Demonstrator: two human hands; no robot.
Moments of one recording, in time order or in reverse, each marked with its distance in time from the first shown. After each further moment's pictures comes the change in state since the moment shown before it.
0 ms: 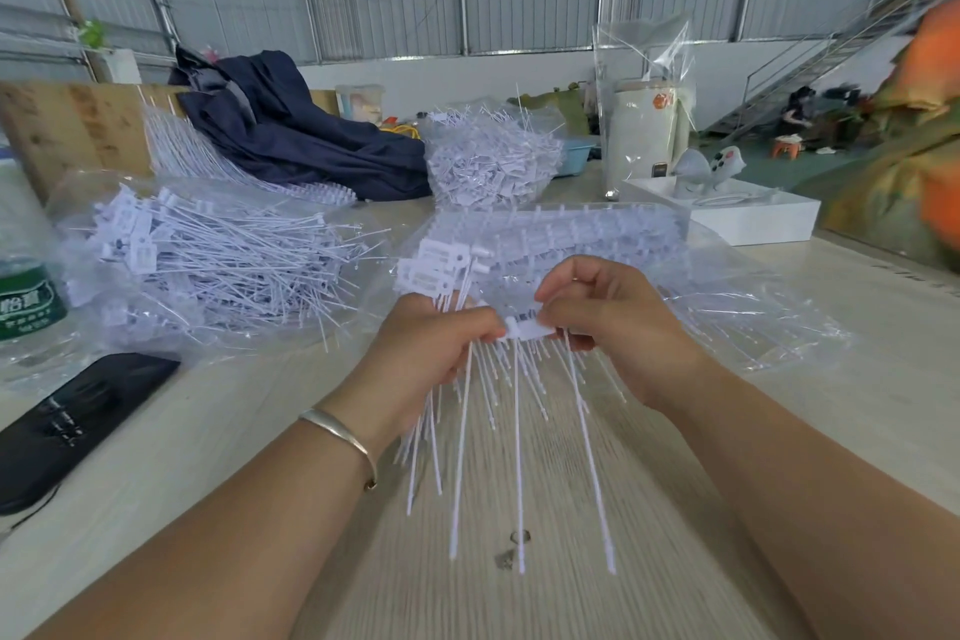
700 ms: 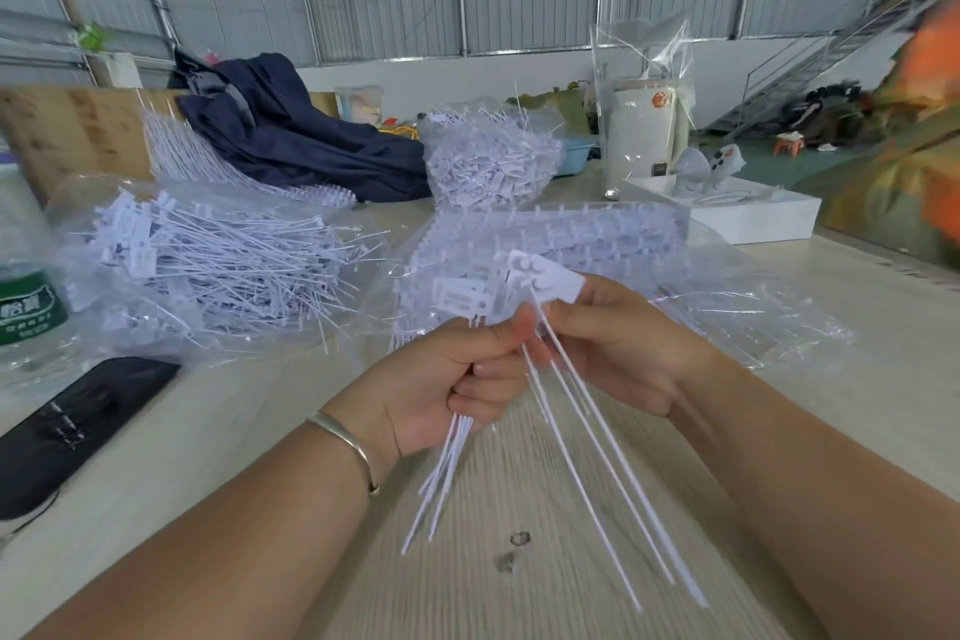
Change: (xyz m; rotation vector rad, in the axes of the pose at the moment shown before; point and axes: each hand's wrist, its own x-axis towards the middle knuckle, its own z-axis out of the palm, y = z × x) left_hand -0.012 0.003 0.001 -0.454 -0.758 -0.123; right_hand -0.005 -0.001 0.001 0.343 -0.402 0.079
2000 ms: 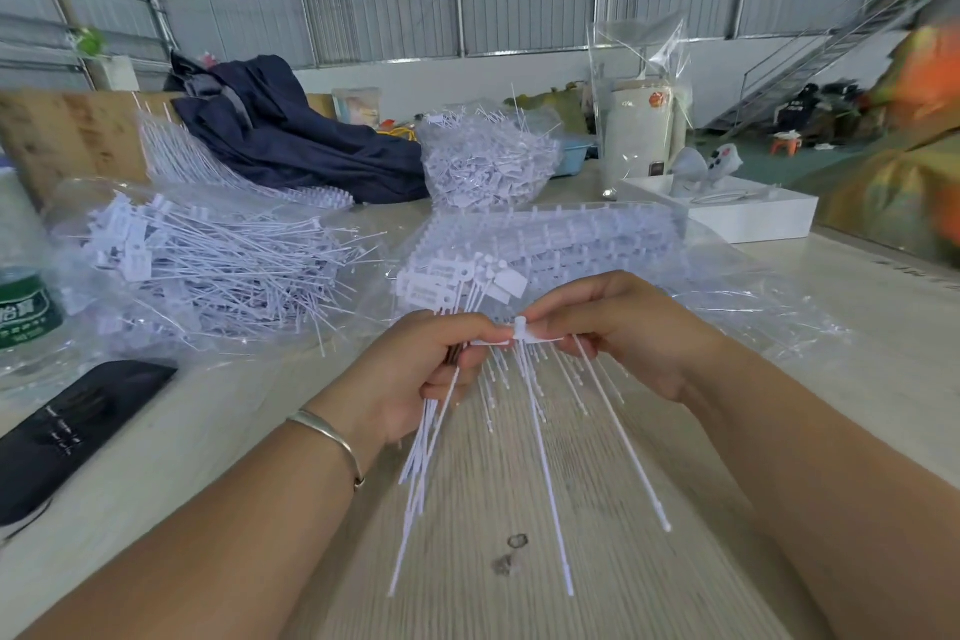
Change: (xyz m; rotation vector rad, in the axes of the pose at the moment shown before) left_hand 0.006 0.002 -0.016 0.240 0.445 -0.042; right_hand 0.000 -0.012 -0.012 -0.400 0.271 0.159
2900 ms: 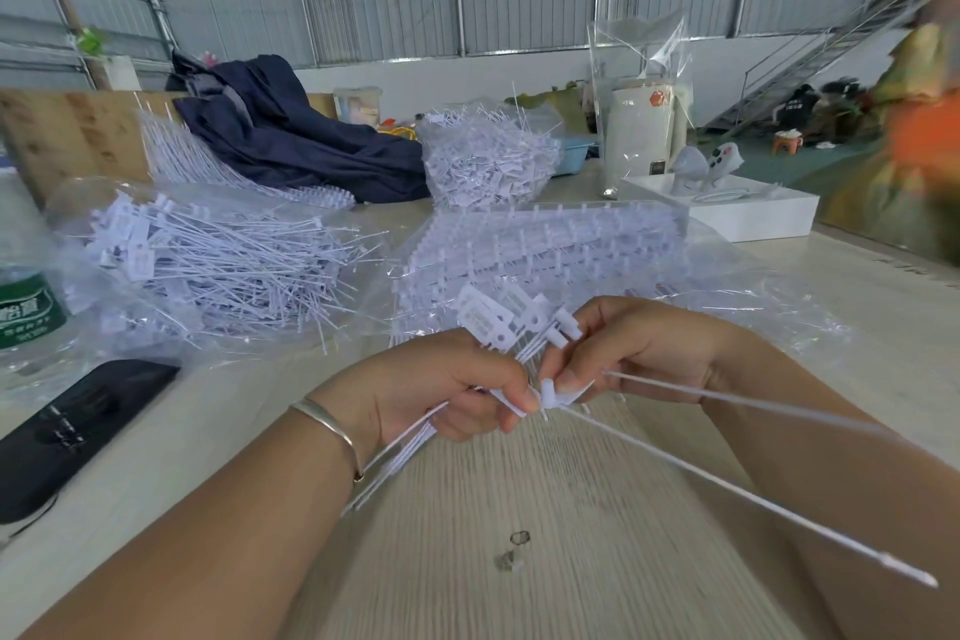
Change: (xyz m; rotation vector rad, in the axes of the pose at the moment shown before) left_hand -0.014 0.008 0.005 0.300 -0.454 -0.066; right_hand -0.003 0.003 -0.010 0.027 -0.468 0.137
